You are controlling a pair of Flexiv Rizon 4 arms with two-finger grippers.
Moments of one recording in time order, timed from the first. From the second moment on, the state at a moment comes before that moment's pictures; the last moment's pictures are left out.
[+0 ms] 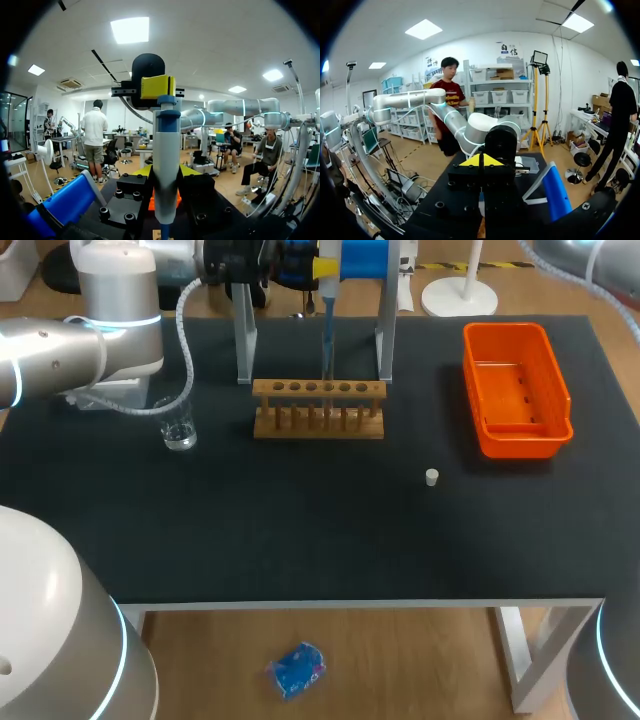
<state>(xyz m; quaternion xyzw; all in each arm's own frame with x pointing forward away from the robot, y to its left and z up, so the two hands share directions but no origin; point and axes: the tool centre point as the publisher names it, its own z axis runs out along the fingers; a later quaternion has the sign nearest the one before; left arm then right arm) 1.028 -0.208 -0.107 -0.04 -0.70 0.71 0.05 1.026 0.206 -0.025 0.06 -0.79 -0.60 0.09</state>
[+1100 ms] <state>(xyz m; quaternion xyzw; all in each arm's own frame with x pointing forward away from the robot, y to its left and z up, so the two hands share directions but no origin) 1.028 -0.208 -0.104 -0.04 -0.70 0.71 0.05 1.029 0.190 0.016 0.08 -0.80 -0.59 0.07</state>
